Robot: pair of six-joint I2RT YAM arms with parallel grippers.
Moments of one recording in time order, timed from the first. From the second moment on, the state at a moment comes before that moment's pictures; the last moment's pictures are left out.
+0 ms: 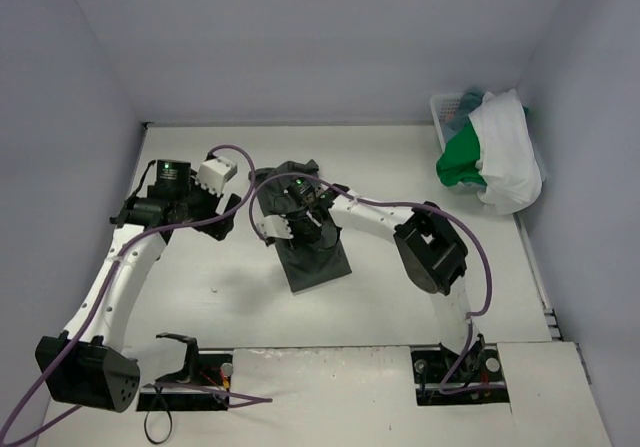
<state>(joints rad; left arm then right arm) -0.15 1.15 1.13 -0.82 0.21 0.33 0.80 2.08 1.52 -0.55 -0.27 -1.14</state>
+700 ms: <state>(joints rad) -0.12 1.15 1.13 -0.82 0.28 0.30 0.80 2.08 1.44 -0.14 0.07 -0.89</state>
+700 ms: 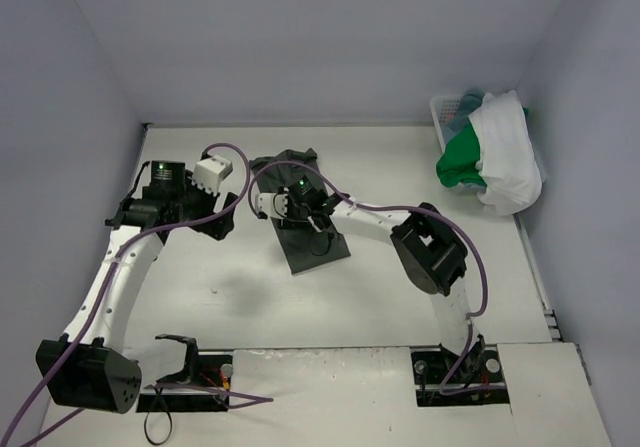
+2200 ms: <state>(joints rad) -0.09 1.13 1.12 -0.82 0.34 0.29 0.77 1.76 1.41 -0.51 -0.17 -0.68</state>
